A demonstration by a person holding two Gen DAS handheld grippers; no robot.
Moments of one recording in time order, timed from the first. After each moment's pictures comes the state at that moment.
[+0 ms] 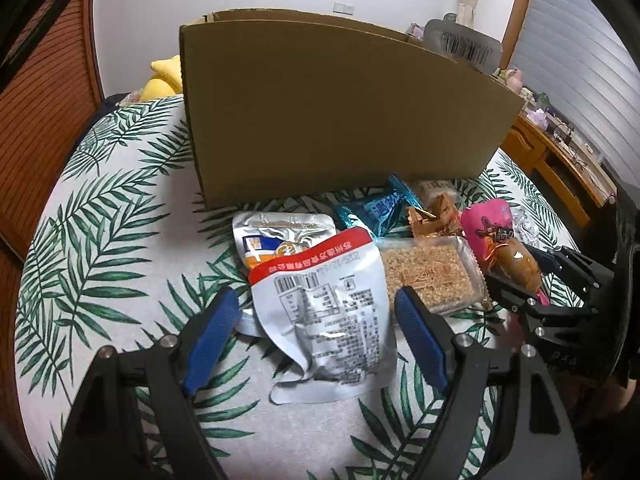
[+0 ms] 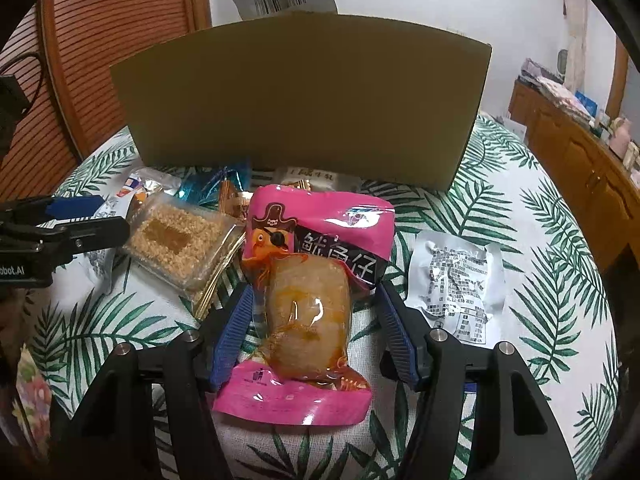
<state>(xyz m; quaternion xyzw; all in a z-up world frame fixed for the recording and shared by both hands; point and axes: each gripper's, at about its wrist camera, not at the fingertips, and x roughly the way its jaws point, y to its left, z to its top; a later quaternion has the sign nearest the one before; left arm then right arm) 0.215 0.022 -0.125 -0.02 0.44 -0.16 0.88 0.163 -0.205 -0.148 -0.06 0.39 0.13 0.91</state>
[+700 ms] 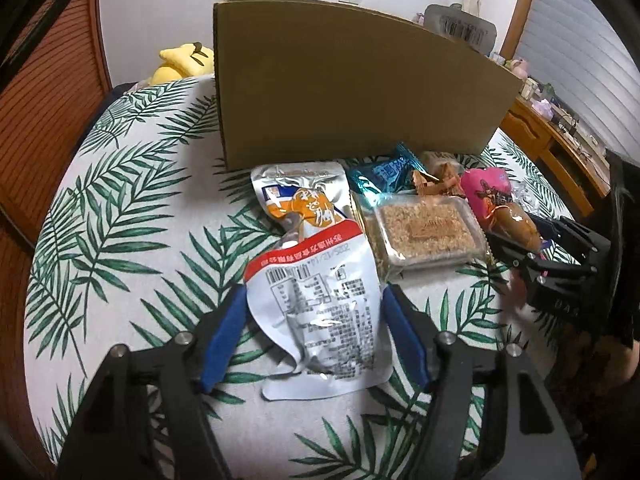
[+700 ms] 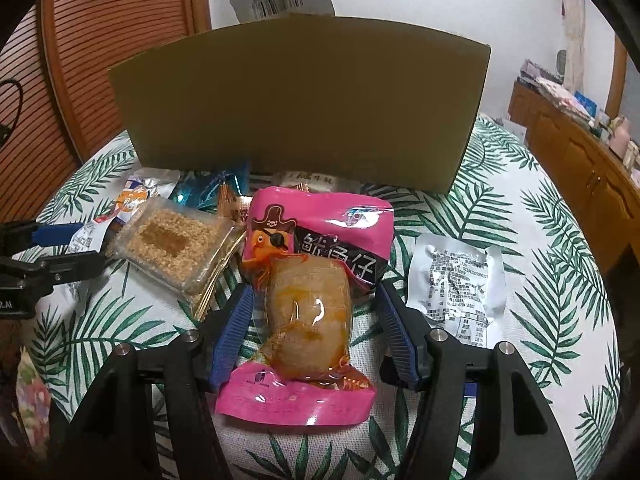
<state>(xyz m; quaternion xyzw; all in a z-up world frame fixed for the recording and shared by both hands) 0.187 0.036 -0.129 -0.01 0.46 -0.15 0.88 0.167 -0.206 -0.147 -0.06 0.40 0.13 0.91</state>
